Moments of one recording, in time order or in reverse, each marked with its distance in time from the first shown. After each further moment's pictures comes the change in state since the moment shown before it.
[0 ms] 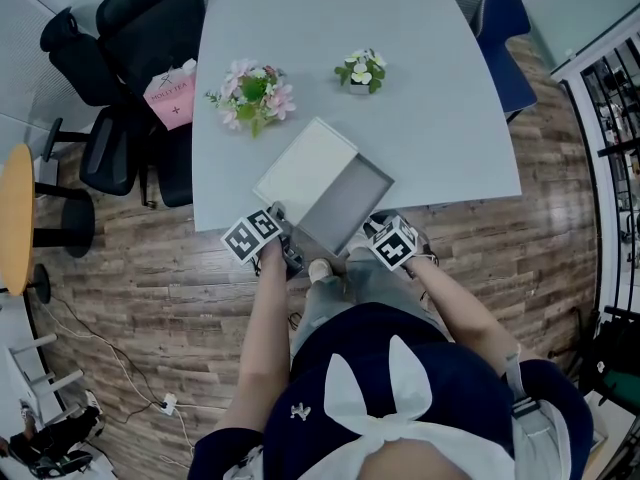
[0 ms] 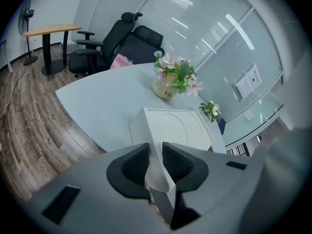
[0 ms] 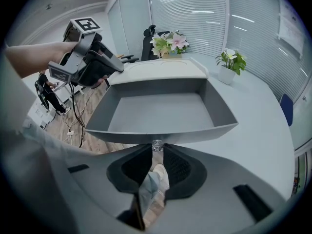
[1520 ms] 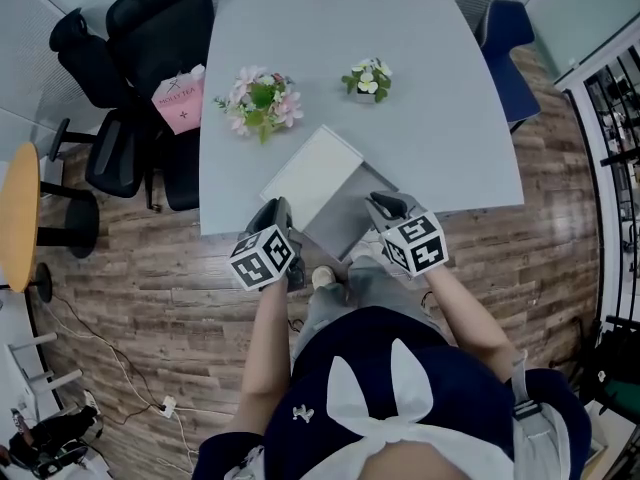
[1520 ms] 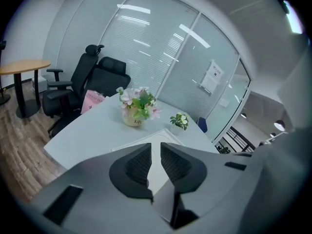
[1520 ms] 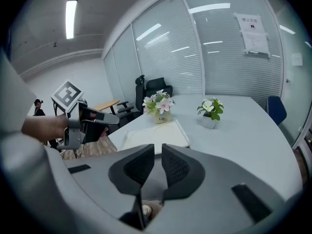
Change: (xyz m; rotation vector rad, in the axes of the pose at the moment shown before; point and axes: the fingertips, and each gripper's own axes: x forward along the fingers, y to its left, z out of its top) left arm -0.063 -0.074 0.037 0.357 -0.226 -0.160; right arm -0.112 -0.022 0.120 0.168 -0.482 -0.015
